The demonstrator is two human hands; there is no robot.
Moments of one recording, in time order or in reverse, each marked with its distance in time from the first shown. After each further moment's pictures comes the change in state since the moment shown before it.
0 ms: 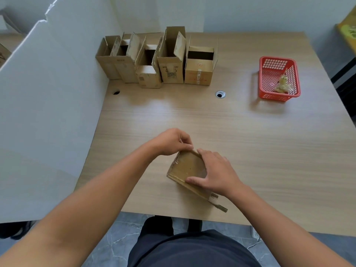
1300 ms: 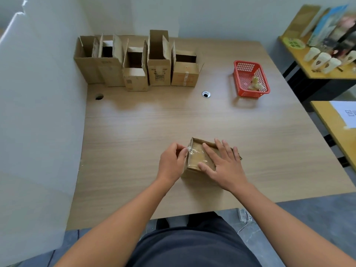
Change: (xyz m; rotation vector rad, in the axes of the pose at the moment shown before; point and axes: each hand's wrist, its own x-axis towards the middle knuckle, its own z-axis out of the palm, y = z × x) left_hand -0.056 -0.072 0.057 -0.524 0.442 0.046; right_hand -0.008 -0.045 0.040 -0.277 0.123 0.349
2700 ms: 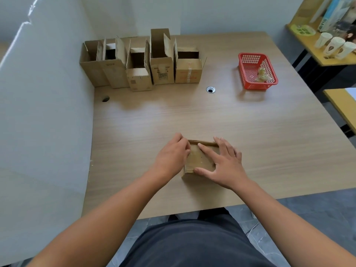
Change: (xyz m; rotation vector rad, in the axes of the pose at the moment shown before) left_hand 0.006 0.021 -0.031 0.661 -0.227 0.306; right_hand -0.008 -0.021 0.005 0.081 0.045 -0.037
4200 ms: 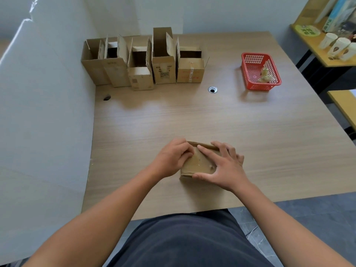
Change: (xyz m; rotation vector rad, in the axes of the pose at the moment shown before) left_hand 0.000 -0.014 -0.006 -0.154 -0.006 0.253; right_hand -0.002 -0.003 0.000 0.072 0.001 -0.009
